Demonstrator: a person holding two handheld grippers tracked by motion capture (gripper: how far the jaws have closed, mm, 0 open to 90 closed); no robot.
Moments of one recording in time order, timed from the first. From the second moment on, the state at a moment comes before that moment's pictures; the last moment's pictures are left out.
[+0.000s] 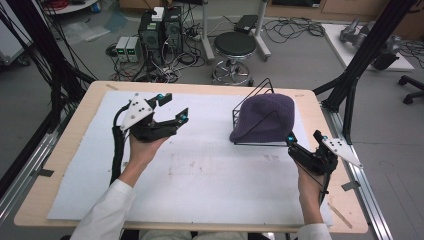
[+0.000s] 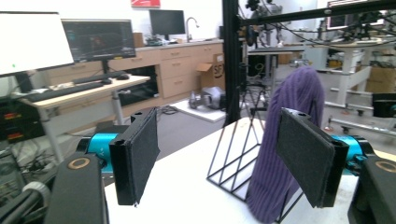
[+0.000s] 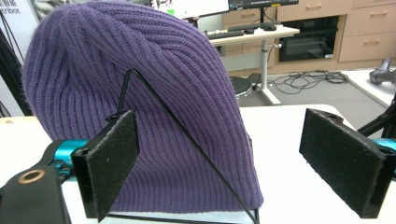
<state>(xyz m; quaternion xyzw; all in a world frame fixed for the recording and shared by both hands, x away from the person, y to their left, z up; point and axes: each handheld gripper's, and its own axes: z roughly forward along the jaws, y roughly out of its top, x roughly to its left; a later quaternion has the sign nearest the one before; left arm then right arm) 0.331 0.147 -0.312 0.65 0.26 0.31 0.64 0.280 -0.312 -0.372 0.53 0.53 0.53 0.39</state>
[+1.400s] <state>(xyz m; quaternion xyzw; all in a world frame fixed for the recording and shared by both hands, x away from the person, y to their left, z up) 0.266 0.319 -0.396 0.56 0.42 0.38 0.61 0.255 -0.326 -0.391 0.53 0.53 0.50 0.44</state>
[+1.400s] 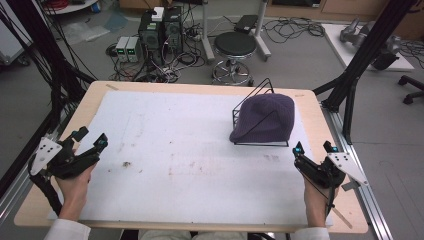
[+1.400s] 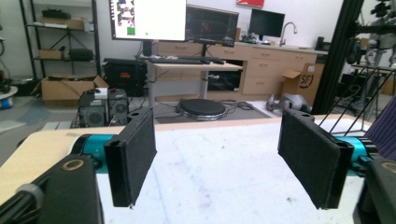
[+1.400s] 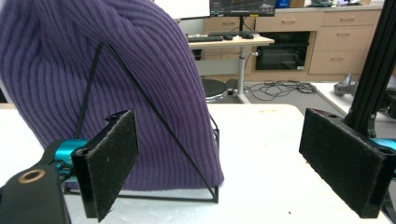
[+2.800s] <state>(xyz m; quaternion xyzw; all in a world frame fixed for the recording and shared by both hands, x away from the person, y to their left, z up) 0.243 0.337 -0.432 0.55 0.45 0.40 0.57 0.236 -0.336 -0.439 0.55 0.55 0.46 0.42</state>
